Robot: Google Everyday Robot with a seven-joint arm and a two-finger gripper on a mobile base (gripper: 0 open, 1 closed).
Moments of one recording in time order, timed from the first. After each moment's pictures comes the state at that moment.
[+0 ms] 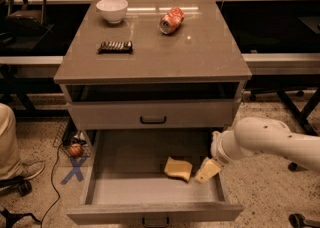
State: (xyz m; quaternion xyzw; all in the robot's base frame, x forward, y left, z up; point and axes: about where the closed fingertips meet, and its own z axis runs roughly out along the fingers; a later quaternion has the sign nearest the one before) arm 0.505 -0.169 0.562 -0.50 0.83 0.08 0.22
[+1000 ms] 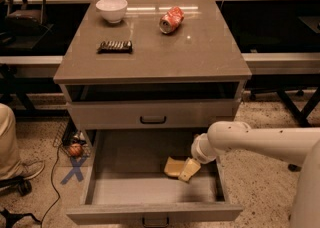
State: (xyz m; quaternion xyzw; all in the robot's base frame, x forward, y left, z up) arm 0.554 -0.119 0.475 -0.53 0.82 0.09 0.21
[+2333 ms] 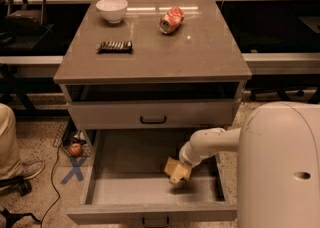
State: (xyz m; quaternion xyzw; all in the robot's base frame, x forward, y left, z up) arm 0.577 -0.089 0.388 -0.53 0.82 0.09 0.18
